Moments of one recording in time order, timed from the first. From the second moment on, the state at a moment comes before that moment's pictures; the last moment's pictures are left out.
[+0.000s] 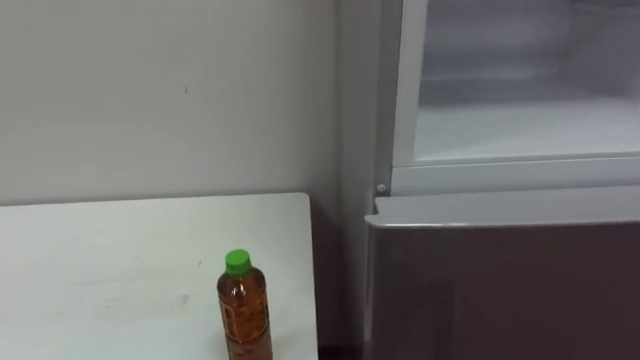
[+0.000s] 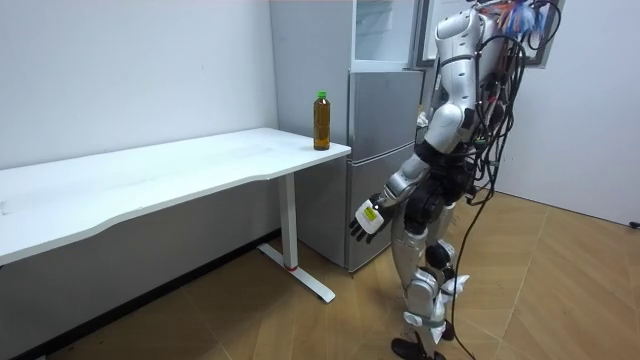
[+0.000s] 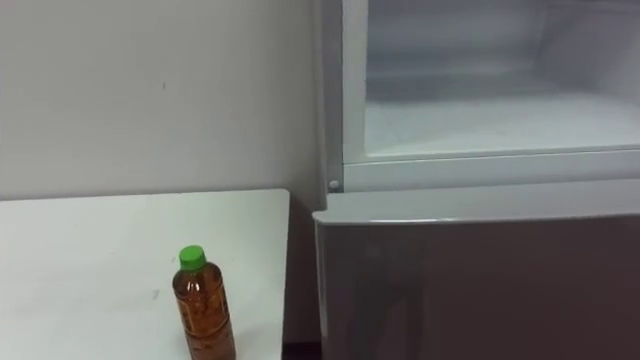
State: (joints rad) left arm 0.33 0.22 -0.11 0.78 -0.13 -0.10 -0.20; right arm 0.24 -0.24 0.10 0.81 0.20 -0.10 0.12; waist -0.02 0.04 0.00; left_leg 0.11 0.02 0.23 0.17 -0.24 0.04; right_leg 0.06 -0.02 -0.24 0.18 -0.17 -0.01
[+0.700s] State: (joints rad) left arm 0.32 0.17 0.02 0.90 -0.08 -0.15 -0.06; right arm 0.25 -0.23 0.14 0.31 0.20 -0.13 0.21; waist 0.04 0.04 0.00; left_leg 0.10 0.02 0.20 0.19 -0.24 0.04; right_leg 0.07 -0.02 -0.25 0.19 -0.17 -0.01
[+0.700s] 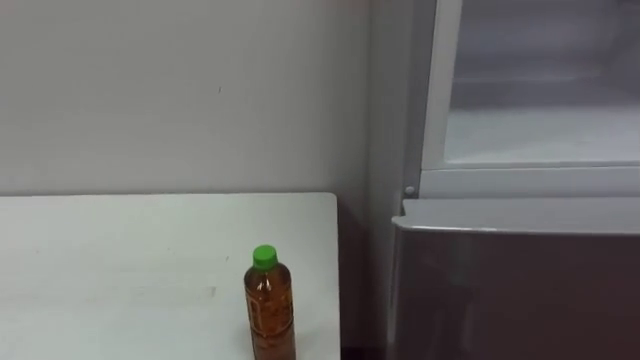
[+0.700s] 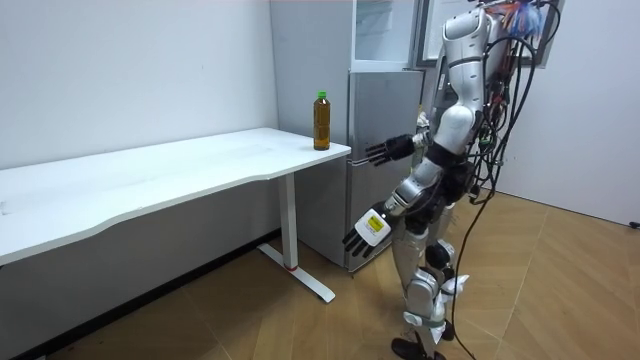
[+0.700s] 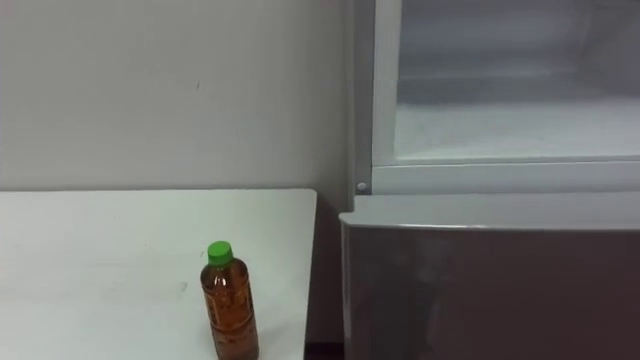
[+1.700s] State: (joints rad) left arm 0.30 0.22 0.02 1.00 0.17 -0.06 0.03; right arm 0.13 -0.23 0.18 -0.18 0.23 -0.11 0.35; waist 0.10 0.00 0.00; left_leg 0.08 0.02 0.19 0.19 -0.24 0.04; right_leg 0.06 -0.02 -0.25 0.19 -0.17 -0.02
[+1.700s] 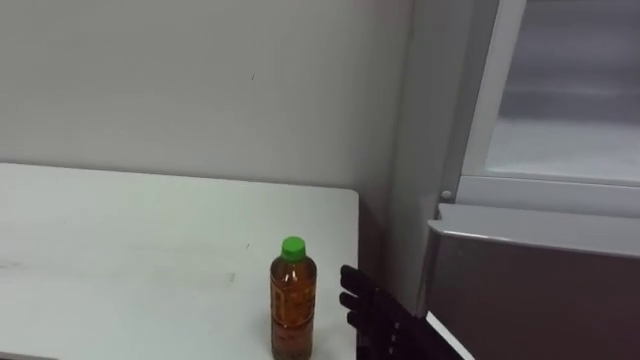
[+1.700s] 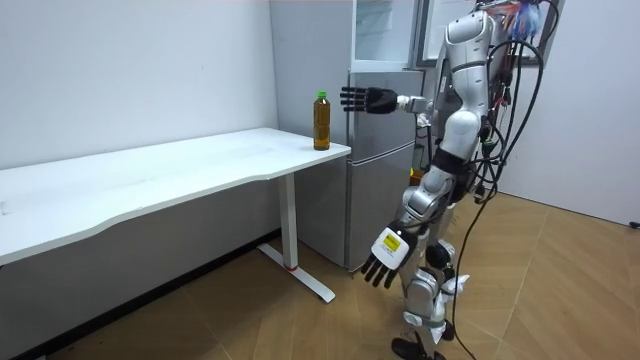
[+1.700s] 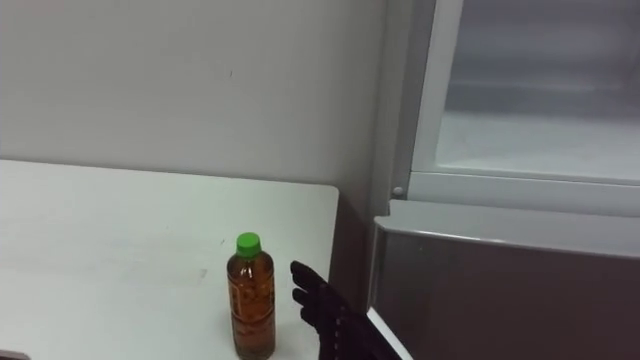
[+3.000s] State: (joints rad) left arm 0.30 0.22 0.00 1.01 0.31 0.02 0.02; right arm -0.12 -0.28 0.21 -0.20 0.29 -0.11 -0.08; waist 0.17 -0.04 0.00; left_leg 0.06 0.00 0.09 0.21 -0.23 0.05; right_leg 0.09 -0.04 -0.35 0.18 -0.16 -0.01
